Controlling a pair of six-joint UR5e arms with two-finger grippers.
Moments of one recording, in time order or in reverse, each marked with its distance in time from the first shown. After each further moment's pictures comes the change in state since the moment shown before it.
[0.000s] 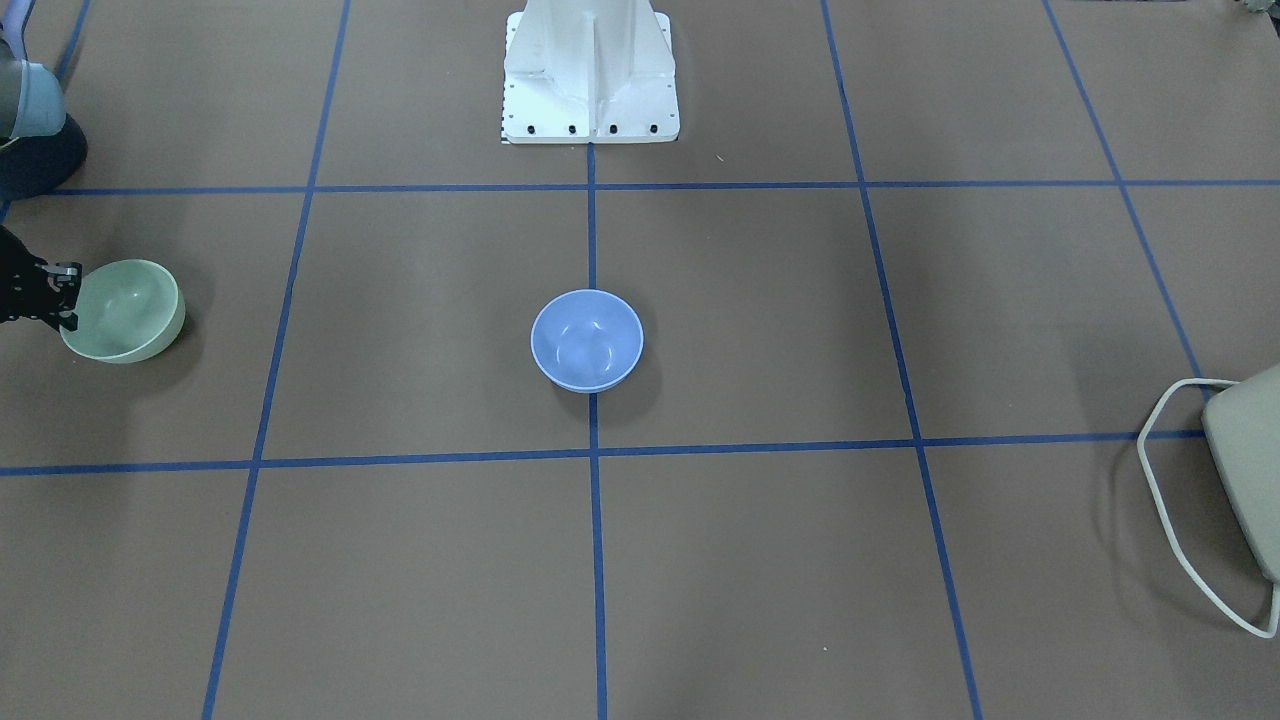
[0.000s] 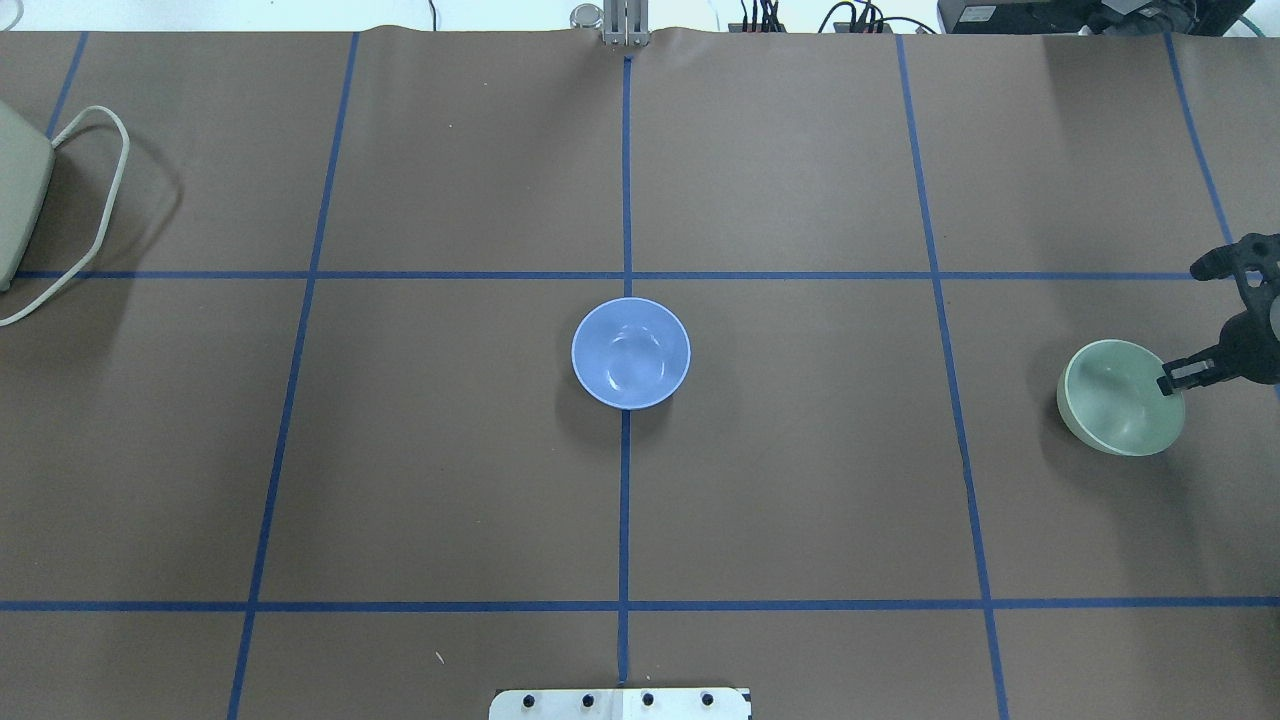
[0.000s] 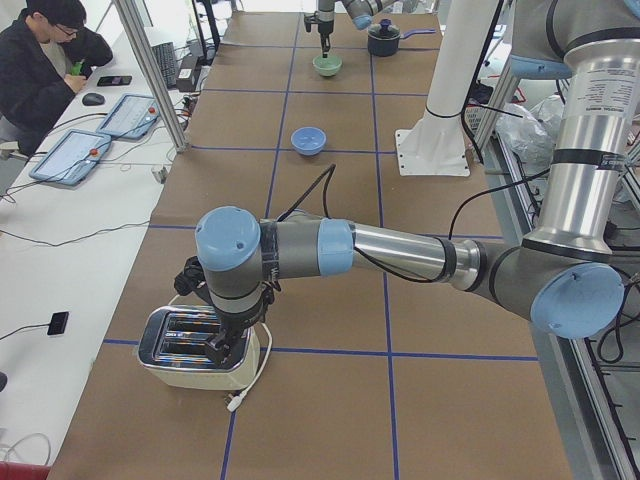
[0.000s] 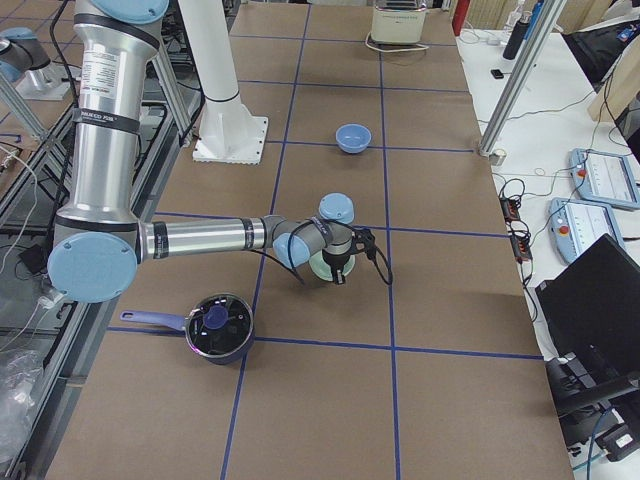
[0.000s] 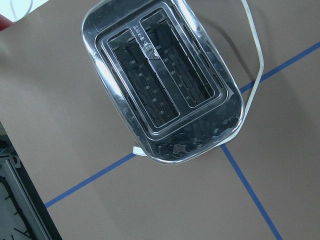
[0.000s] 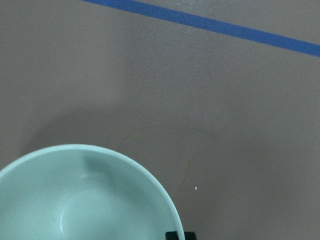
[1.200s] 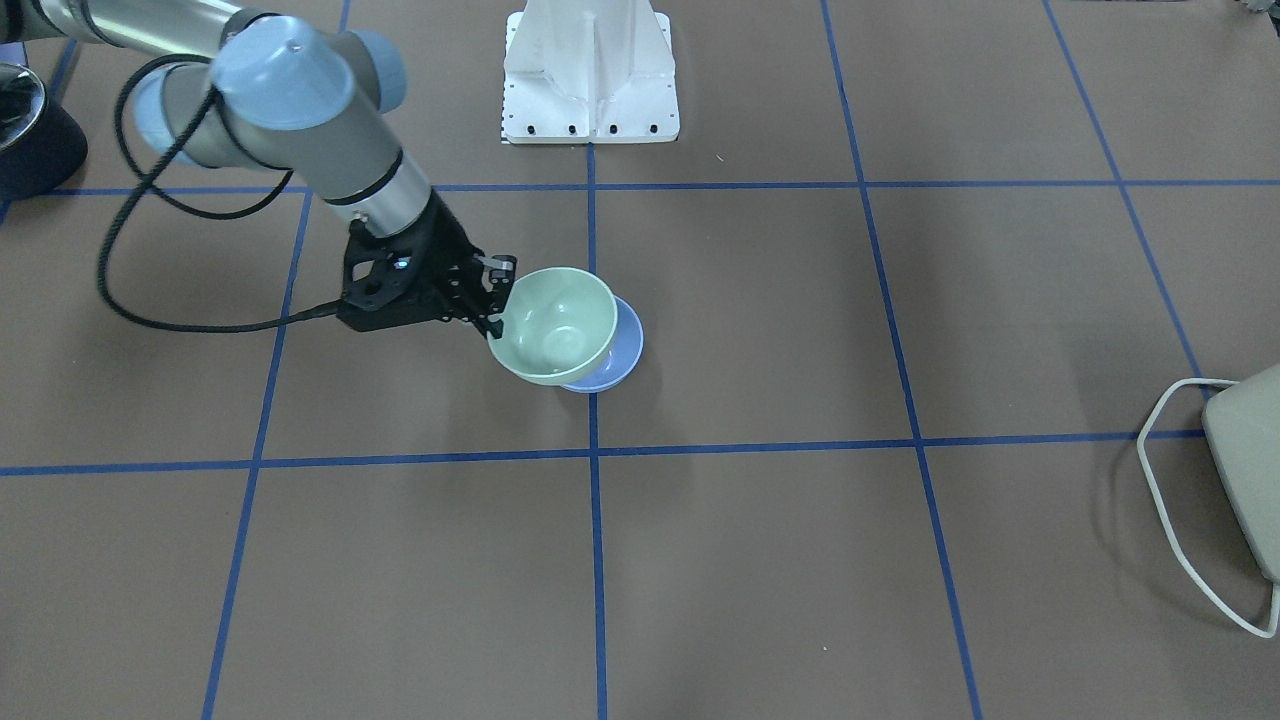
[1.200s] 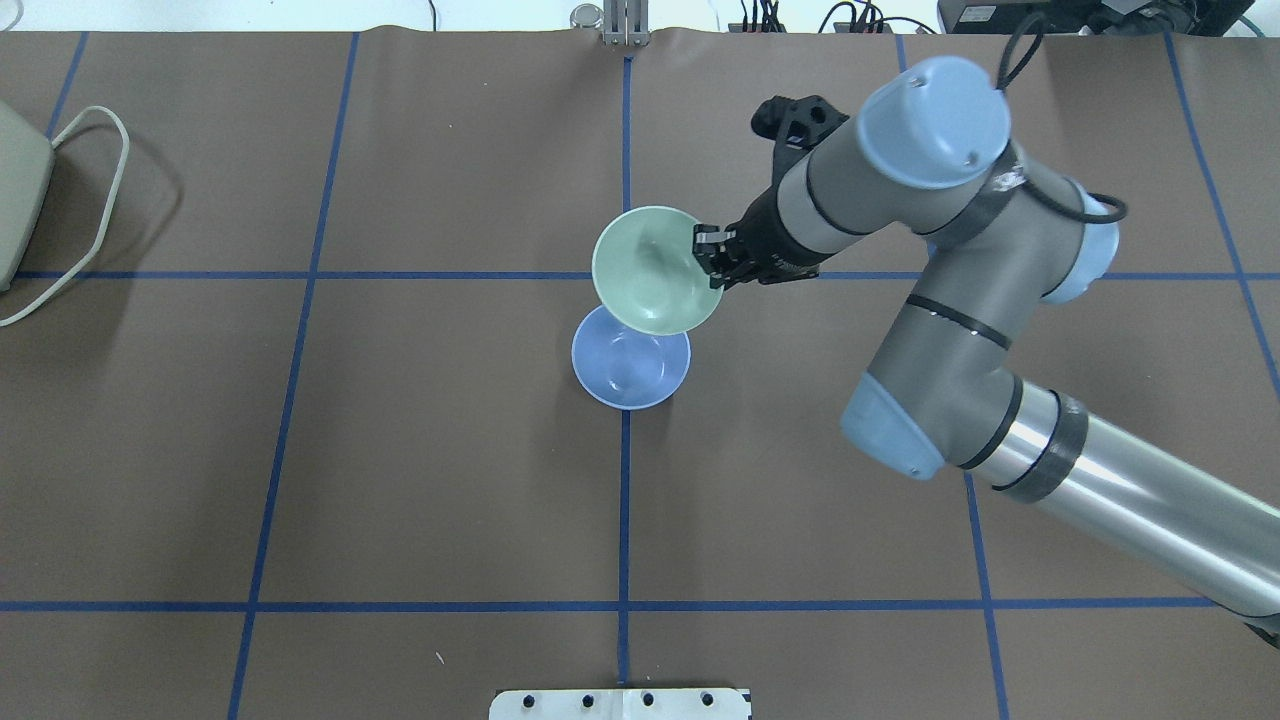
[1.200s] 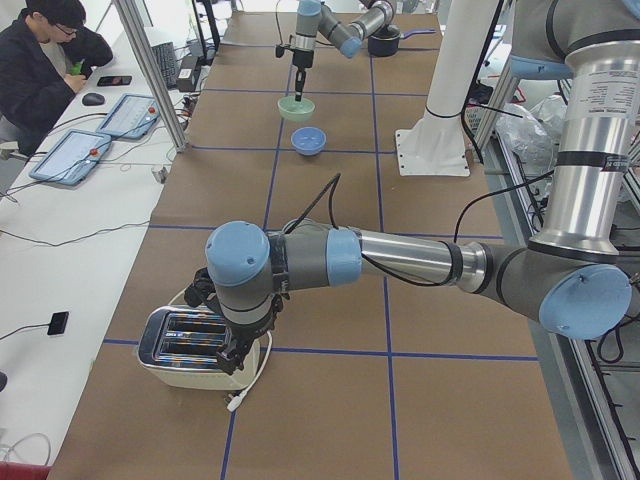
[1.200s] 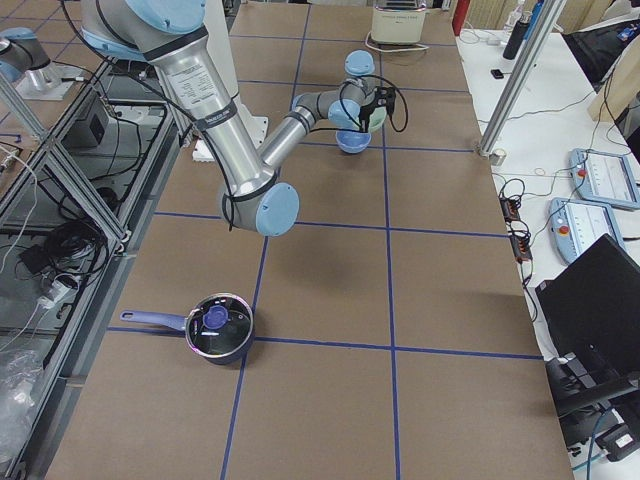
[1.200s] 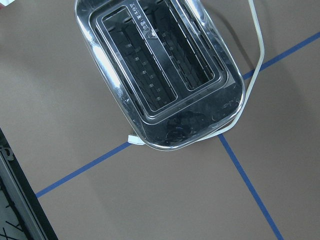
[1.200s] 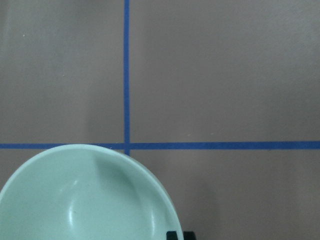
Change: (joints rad) left arm 0.000 0.036 0.000 -0.002 -0.003 0.001; right arm -0.343 0.755 -0.014 -0.244 -0.169 0.753
